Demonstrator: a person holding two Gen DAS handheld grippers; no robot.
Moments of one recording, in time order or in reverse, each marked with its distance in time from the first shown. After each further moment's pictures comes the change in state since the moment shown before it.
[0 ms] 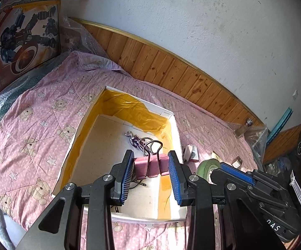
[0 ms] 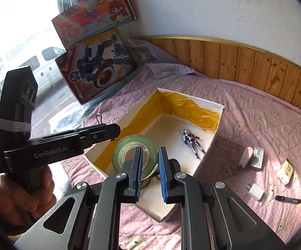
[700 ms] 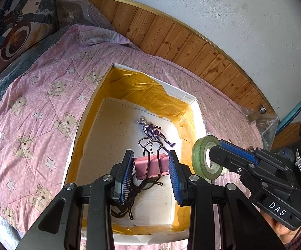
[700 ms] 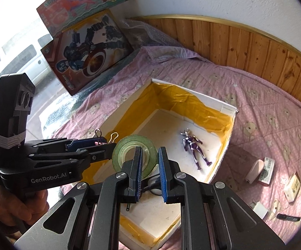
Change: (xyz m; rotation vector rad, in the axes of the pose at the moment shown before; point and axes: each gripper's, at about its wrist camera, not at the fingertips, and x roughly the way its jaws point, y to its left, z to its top) left arm 0.067 0.030 0.026 -0.016 0.197 0.044; right arm 0.084 -0.024 0.045 0.009 0.145 0.014
